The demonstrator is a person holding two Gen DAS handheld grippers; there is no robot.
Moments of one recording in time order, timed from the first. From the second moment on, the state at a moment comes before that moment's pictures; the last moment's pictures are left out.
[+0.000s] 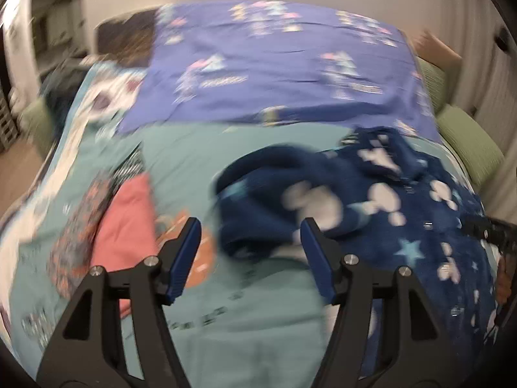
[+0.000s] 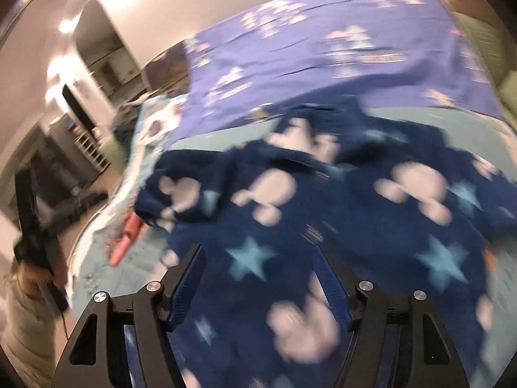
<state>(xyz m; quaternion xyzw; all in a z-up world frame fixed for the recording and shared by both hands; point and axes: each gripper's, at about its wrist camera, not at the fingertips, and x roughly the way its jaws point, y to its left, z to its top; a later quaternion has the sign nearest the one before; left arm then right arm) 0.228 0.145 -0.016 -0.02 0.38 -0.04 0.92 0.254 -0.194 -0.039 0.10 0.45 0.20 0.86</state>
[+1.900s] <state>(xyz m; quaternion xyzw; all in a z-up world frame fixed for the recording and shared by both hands) 0.269 0.073 -0.102 0.00 0.41 -0.04 0.91 0.219 -0.406 -0.083 0.20 0.51 0.06 0.83</state>
